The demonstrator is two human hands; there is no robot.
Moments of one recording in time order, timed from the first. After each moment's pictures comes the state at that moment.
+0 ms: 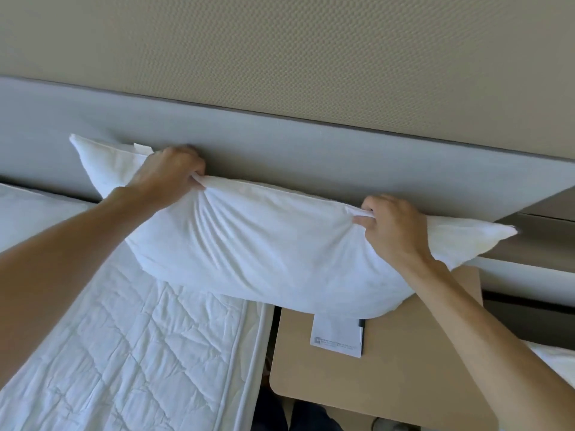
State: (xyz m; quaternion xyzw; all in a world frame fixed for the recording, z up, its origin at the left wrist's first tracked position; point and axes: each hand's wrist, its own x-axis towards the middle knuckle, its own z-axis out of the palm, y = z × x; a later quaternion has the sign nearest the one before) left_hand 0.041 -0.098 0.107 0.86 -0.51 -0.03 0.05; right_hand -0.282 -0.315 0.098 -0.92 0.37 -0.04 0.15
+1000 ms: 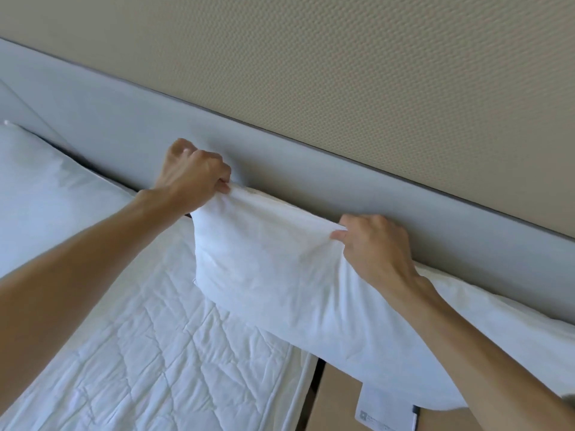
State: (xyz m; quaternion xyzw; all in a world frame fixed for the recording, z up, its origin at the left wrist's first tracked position) left_hand 0.130 -0.011 0.131 0.90 -0.42 0.10 -0.03; right_hand -0.103 -0.224 0.116 -0.98 0.20 -0.03 0.08
